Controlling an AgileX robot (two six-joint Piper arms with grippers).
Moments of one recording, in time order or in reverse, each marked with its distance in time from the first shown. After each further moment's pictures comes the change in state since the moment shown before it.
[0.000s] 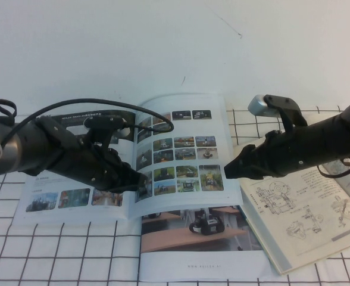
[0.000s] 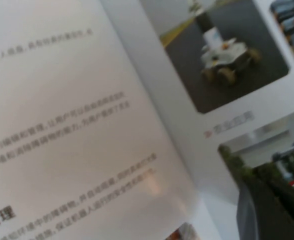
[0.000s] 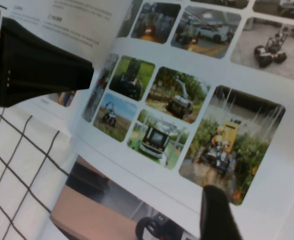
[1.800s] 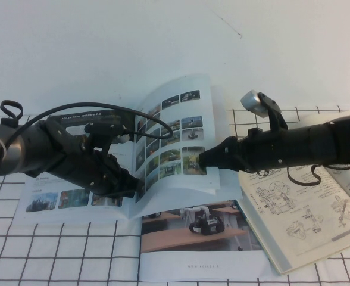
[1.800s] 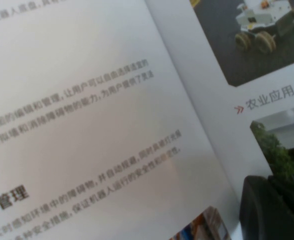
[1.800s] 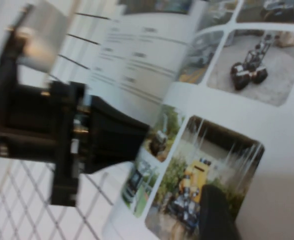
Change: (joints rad) right arm 0.000 0.155 -0.049 0.443 0.146 -0.318; left arm 0.000 0.030 -0.005 0.102 0.003 -0.085
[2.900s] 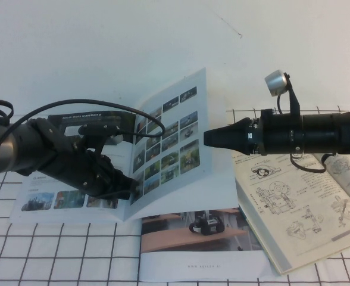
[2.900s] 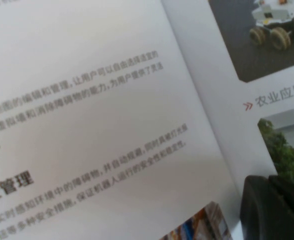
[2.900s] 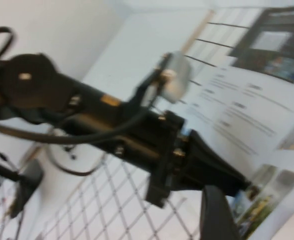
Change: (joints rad) right arm -0.074 -0.001 -0.014 0.123 0.315 -0.255; left arm 0.032 0.000 -0.002 0.000 0.051 0.005
